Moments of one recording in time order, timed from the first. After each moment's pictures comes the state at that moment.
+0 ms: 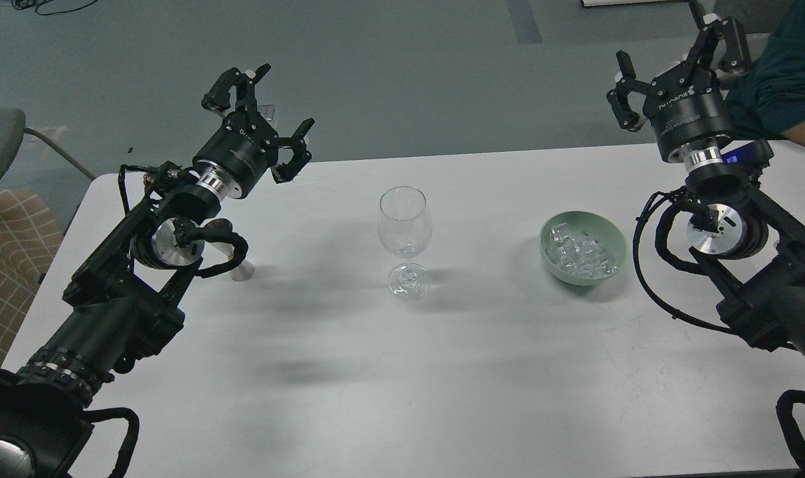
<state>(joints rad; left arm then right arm) -0.70 0.19 -1.06 -0.80 0.28 -0.35 -0.09 0.68 -0.28 1.00 0.85 -0.20 0.26 0.49</state>
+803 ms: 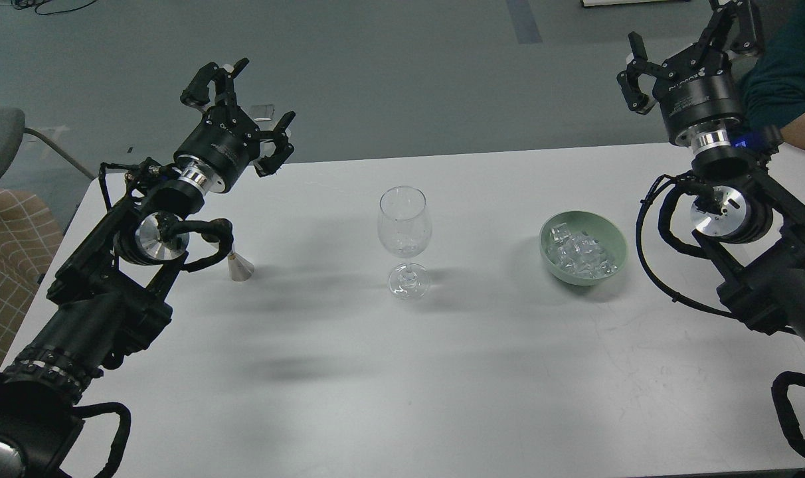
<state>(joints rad) -0.73 0.24 -1.09 -0.78 0.29 -0.35 -0.08 0.73 -0.28 1.01 0.81 -0.19 0.25 0.49</state>
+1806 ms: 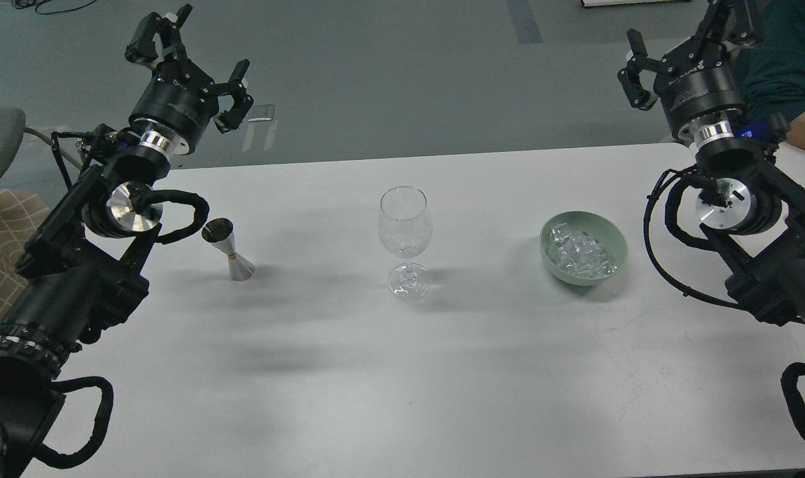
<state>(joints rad) -0.80 0.27 -1.09 -0.74 0.28 -0.34 -0.22 0.76 -0.30 0.95 0.77 -0.19 0.25 0.45</state>
